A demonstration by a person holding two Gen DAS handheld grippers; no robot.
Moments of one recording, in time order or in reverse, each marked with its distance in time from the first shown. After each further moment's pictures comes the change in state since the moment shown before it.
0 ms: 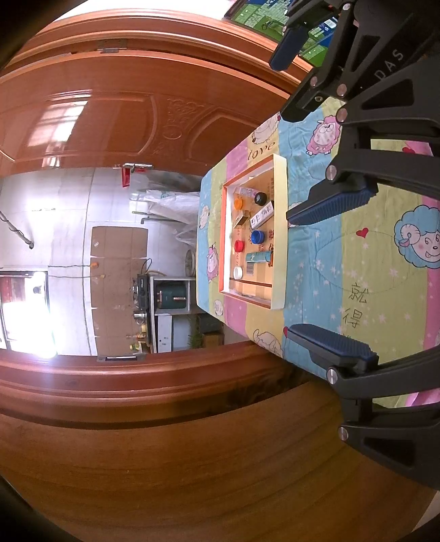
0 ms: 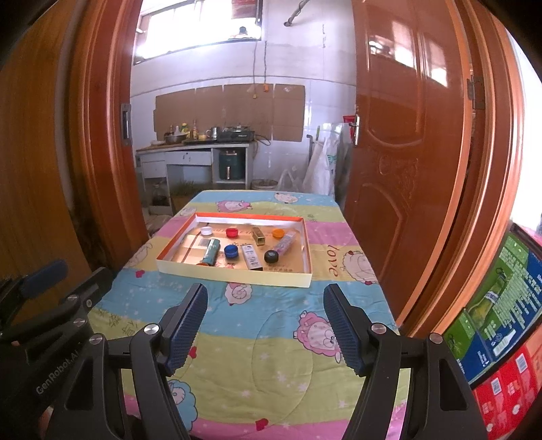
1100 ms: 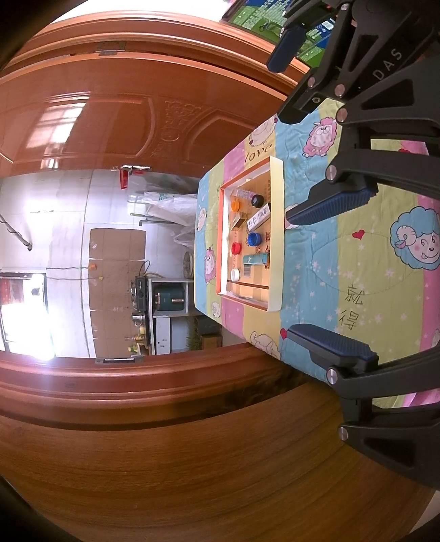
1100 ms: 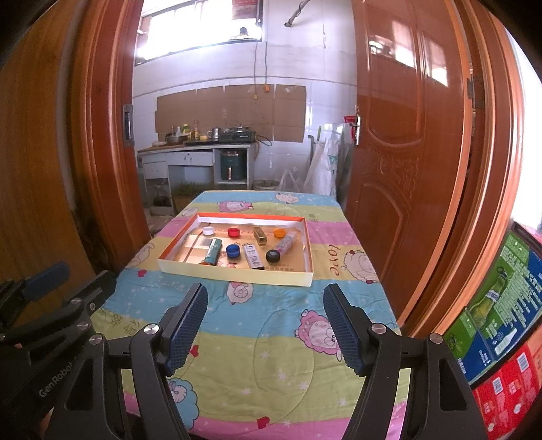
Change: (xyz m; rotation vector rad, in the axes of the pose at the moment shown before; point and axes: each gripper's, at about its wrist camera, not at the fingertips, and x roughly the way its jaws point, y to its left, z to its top) left arm -0.004 0.000 -0.003 0.004 0.005 -0.004; right arm -0.003 0.001 0.002 -0.001 0.002 0.003
